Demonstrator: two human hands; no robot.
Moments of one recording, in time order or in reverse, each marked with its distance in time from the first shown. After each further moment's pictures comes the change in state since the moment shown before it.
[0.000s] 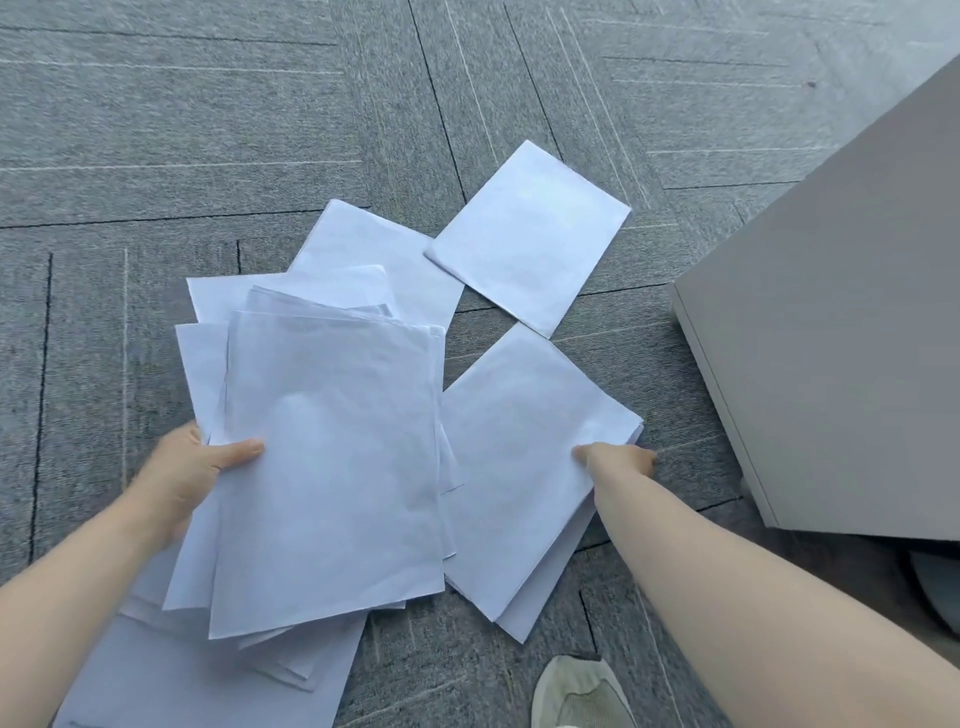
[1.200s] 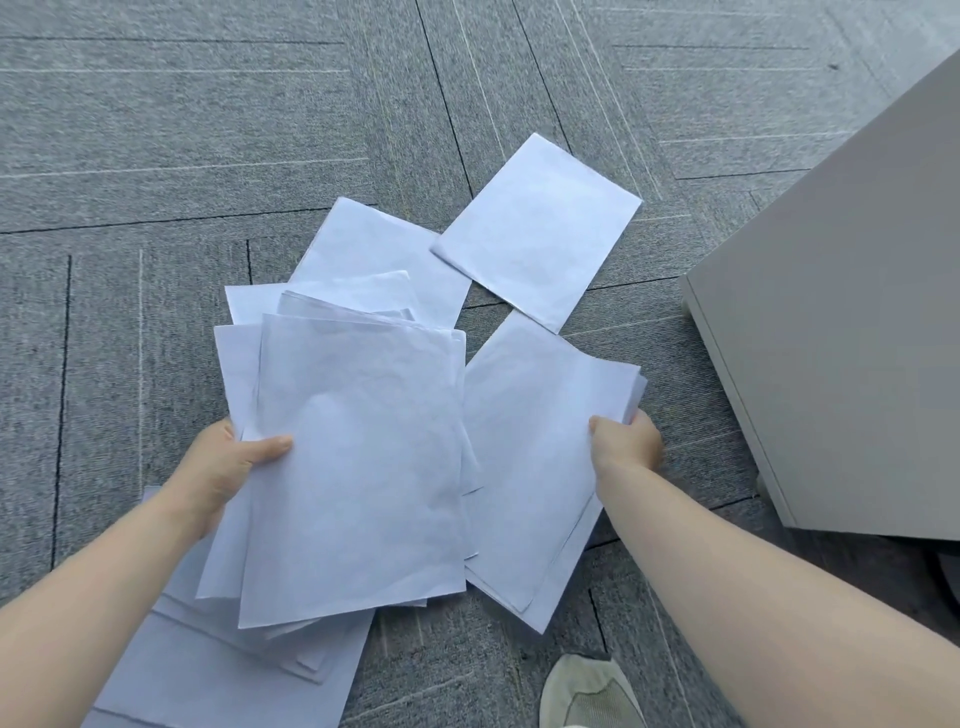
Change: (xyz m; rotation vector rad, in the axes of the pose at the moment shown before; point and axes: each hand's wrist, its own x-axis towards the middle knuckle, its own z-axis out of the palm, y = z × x) left_hand 0.009 -0.010 0.014 -0.009 -0.036 0.011; right_hand 0.009 0.005 0.010 0.326 0.052 -0.375
